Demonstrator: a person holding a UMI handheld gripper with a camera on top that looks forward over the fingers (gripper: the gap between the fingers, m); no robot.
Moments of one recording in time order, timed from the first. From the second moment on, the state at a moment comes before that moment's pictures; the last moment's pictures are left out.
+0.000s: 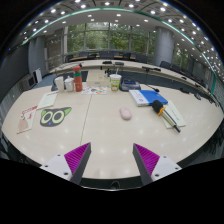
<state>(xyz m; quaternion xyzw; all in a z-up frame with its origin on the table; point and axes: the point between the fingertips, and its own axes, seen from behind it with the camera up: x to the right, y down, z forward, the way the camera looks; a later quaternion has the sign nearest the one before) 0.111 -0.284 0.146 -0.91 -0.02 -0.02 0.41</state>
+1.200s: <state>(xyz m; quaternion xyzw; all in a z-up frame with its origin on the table) 0.183 0.044 0.030 -0.89 -0.06 -0.03 0.46</state>
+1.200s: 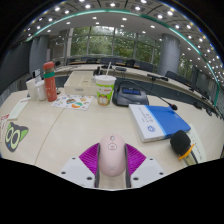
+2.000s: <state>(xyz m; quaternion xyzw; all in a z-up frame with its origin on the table) -0.271 -0.031 0.006 -0.89 -0.06 0.05 0.44</state>
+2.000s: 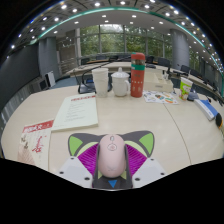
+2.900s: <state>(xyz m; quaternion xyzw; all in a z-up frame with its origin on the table) -0.244 -0.344 0.205 -0.88 -0.05 0.02 0.46</state>
